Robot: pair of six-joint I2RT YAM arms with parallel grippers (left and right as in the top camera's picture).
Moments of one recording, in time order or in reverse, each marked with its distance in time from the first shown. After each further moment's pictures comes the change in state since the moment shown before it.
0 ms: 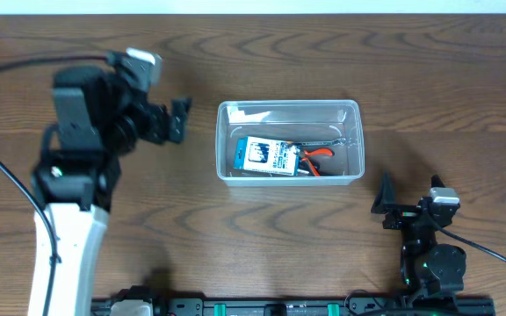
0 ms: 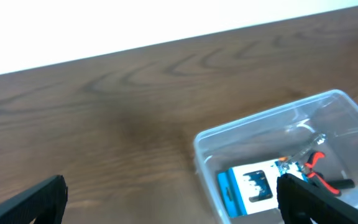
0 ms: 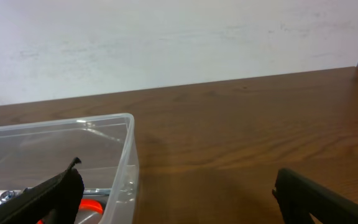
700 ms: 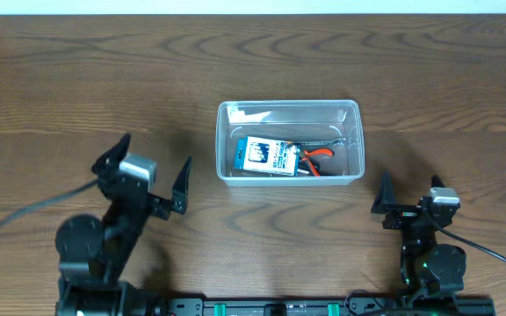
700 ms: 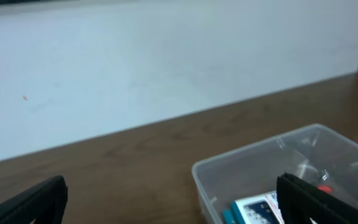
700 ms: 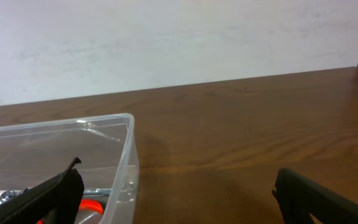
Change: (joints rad) left arm -0.012 -0.741 -0.634 0.415 -0.036 -0.030; right arm 0.000 0.000 0.000 0.000 0.000 0.000
